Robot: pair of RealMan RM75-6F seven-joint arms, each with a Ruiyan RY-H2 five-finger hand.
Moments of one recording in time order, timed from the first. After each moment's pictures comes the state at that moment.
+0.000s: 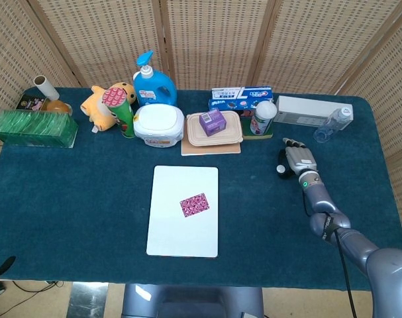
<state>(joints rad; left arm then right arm) 0.14 -1.05 0.02 -1.73 1.68 1.76 0.05 0.86 -1.64 0.23 -0.73 -0.97 0.44 0.00</state>
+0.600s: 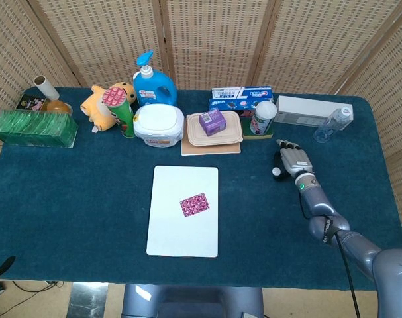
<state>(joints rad) 0.14 -1.05 0.02 -1.73 1.68 1.76 0.04 0.85 -1.60 0.23 -0.83 -1.00 0.48 0.00</state>
